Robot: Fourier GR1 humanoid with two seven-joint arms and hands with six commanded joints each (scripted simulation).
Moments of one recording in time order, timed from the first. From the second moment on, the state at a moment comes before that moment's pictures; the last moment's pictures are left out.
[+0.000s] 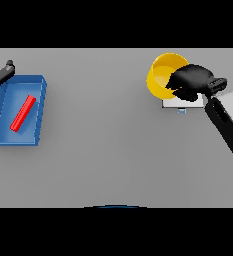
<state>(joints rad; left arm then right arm) -0.69 0.91 -0.63 -1.11 0.38 0.27 0.48 -0.80 -0.59 0.51 -1.04 0.66 0.42 -0.12</state>
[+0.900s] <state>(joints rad) -0.67 0.93 -0.63 -1.13 0.39 0.28 0.50 -0.85 -0.56 0.50 -0.72 0.67 0.33 -0.15</state>
